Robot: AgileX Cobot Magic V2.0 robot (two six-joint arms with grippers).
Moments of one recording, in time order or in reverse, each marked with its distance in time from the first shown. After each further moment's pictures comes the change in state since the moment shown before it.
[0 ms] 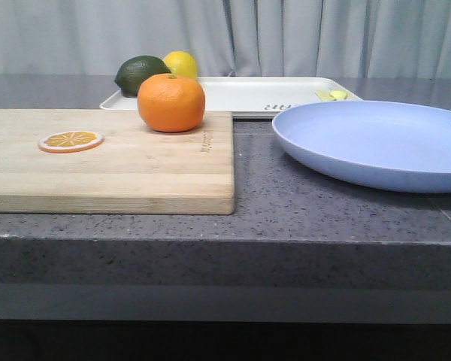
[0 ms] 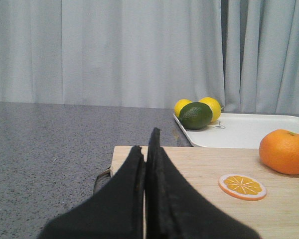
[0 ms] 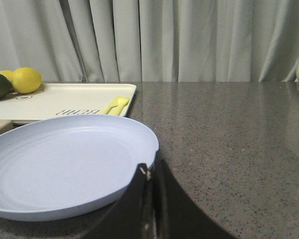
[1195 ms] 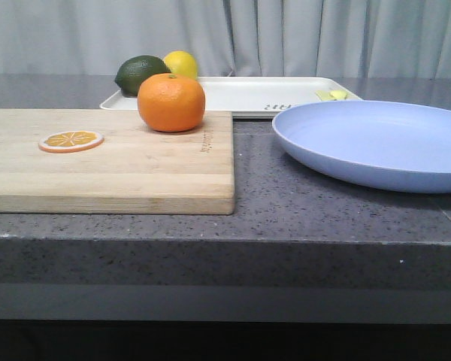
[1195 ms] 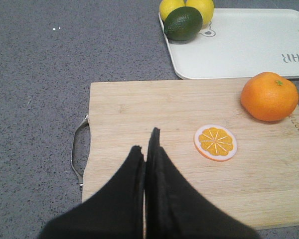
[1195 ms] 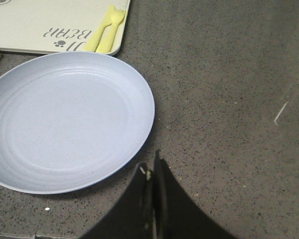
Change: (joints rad) left arm 0.000 0.639 -0.723 -0.006 0.686 0.000; right arm 0.000 0.537 -0.671 0.000 0.671 -0.056
